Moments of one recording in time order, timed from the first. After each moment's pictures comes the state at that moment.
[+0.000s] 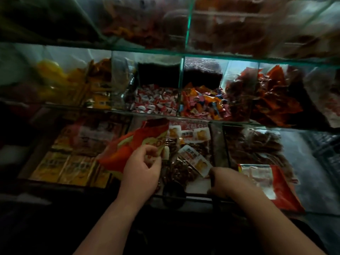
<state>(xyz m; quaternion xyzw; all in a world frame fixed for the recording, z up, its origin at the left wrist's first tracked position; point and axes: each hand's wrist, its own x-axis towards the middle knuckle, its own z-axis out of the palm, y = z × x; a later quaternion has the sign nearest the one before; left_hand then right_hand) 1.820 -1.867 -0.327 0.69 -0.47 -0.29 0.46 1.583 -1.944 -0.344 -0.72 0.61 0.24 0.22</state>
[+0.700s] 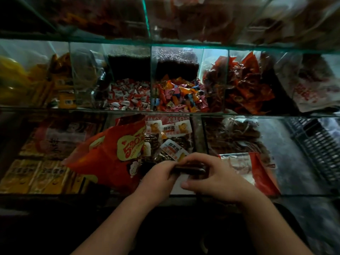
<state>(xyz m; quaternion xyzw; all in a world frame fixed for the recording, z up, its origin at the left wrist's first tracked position) 1.743 -1.894 -0.357 0.57 -0.66 -0.42 0.25 1.552 -1.904 -0.284 -0.66 0.46 -0.19 0.56</state>
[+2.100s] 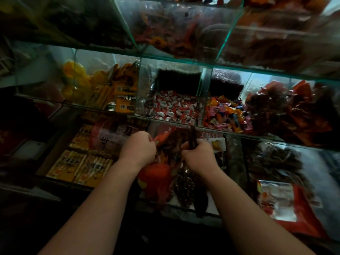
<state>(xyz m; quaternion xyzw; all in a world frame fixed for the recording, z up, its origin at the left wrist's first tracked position) 1.899 -1.941 -0.295 0.83 -0.50 -0.20 0.17 1.723 -1.976 -0.317 -0.58 0.62 -0.25 0.46</state>
